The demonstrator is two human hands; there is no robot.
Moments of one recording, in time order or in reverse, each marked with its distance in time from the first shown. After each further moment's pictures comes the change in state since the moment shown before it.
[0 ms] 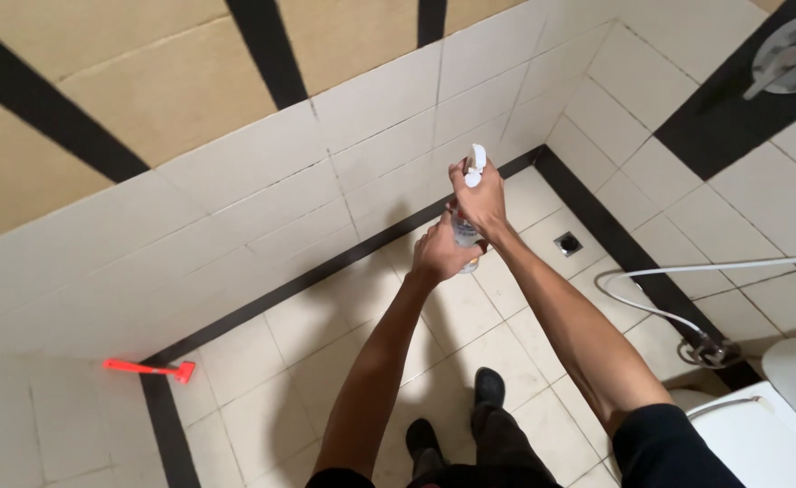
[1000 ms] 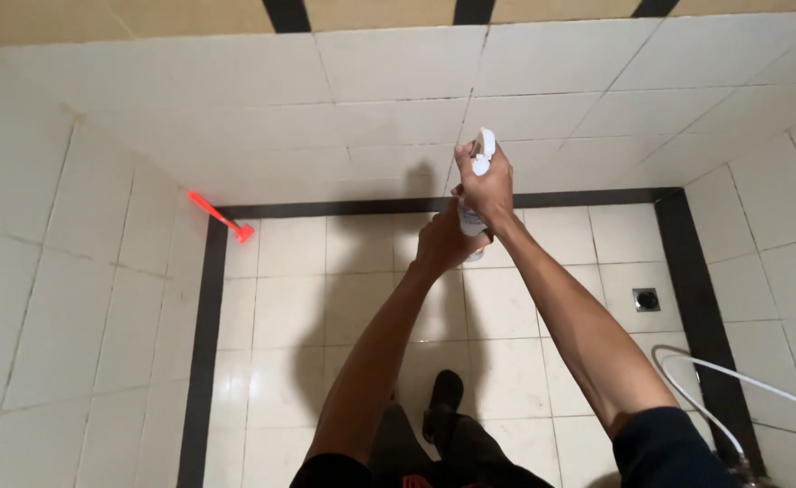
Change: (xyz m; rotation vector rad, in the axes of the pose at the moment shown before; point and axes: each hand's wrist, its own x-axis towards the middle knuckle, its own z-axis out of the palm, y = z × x) left_hand -0.081 -0.087 -0.055 -0.006 0.335 -0.350; right_hand -0.053 -0.015 0.146 0.030 -0.486 -0.027
